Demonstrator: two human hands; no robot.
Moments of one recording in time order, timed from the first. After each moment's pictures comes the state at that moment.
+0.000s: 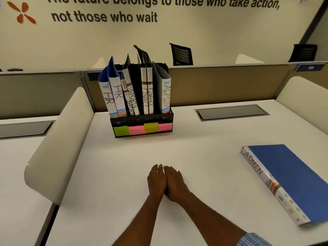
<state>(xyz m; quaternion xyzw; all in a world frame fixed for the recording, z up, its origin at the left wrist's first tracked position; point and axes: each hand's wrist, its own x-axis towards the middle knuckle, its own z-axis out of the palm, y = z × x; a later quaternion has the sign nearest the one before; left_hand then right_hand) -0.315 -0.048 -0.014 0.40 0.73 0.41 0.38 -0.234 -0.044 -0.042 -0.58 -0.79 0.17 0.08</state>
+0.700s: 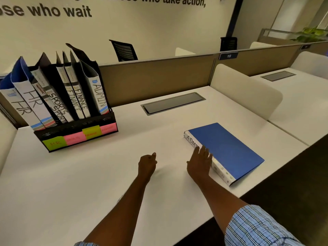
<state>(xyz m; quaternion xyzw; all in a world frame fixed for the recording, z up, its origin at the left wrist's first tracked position) -0.167 -0.020 -0.002 0.47 0.62 0.33 0.53 0.019 -0.066 -0.013 -0.87 -0.49 0.03 0.02</state>
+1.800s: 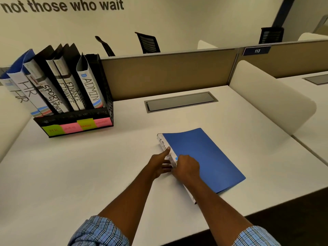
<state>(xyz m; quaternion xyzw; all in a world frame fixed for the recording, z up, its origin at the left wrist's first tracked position) -0.027 -0.001 -0.001 0.25 0.58 0.30 0.71 0.089 -0.037 -0.001 -0.75 -0.64 0.13 0.06</state>
